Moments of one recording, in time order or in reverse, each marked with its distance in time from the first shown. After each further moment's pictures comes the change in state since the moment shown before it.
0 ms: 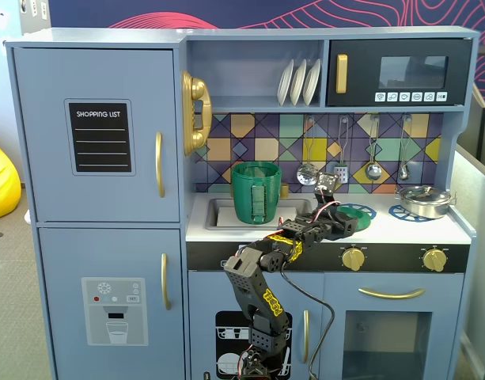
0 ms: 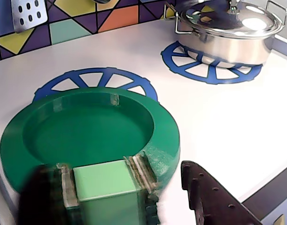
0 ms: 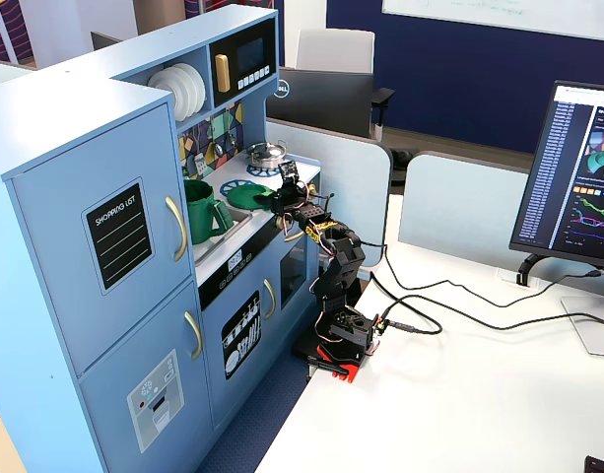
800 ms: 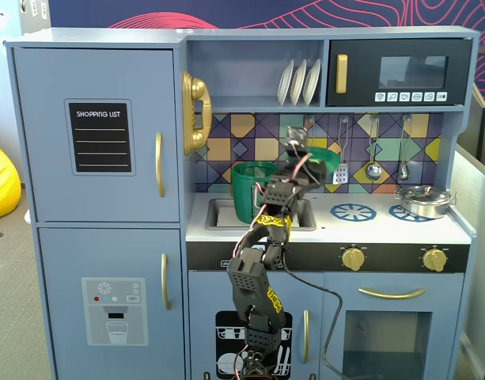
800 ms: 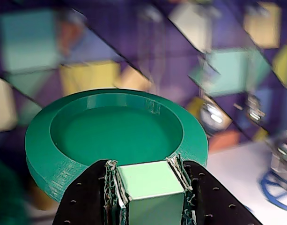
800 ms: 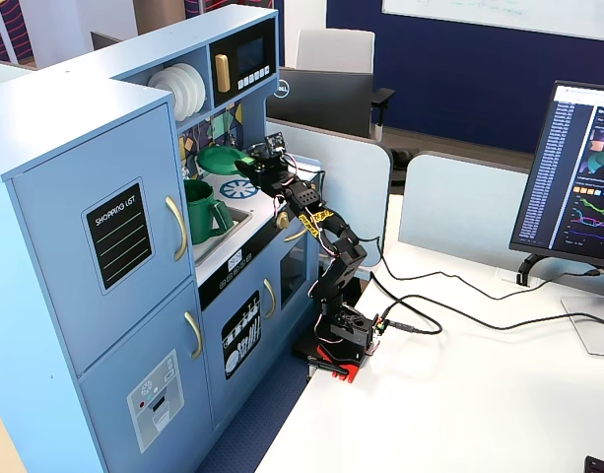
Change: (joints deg) arm -14.5 -0.1 -32.2 19.4 1.8
